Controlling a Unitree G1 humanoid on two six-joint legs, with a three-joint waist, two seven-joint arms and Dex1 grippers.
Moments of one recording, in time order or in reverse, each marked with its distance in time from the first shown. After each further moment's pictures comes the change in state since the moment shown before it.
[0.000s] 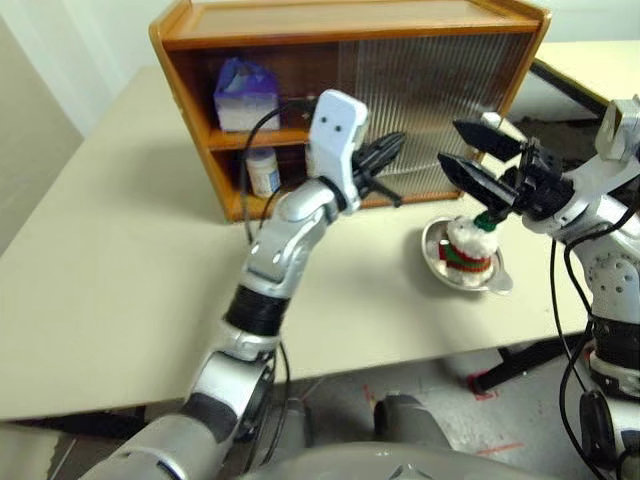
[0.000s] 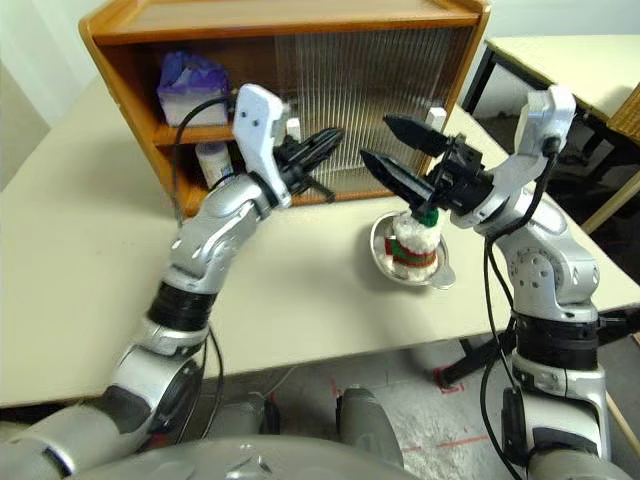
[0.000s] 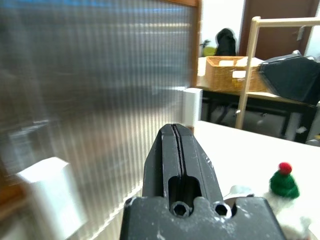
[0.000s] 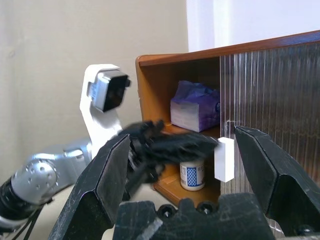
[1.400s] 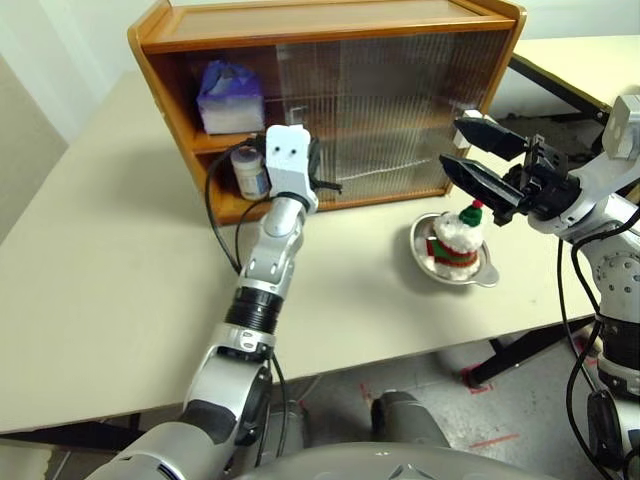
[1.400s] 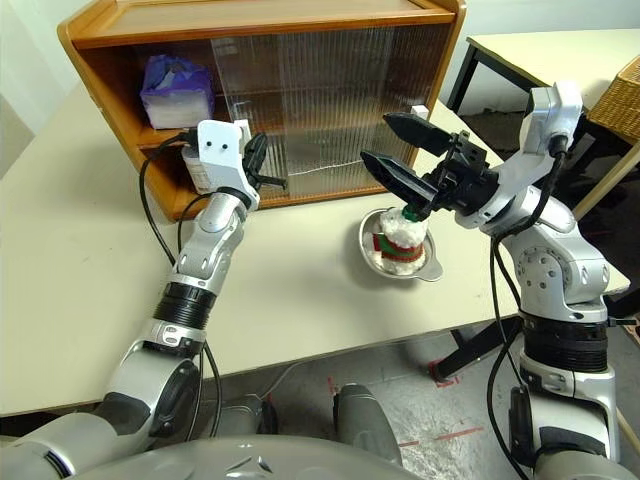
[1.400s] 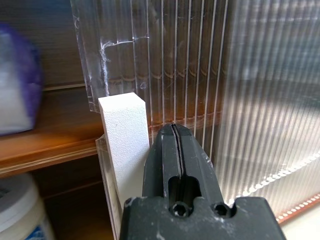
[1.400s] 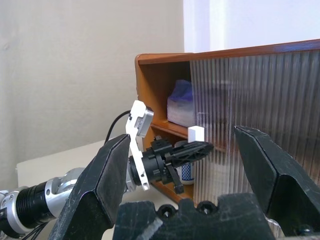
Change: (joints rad) left arm 0.068 0.039 0.156 0.281 0.203 -0.328 0.377; right arm 0.001 -0.031 0.000 -0.022 0.009 0.009 0.006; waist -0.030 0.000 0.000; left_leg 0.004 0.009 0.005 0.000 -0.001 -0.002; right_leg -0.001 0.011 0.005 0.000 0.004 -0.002
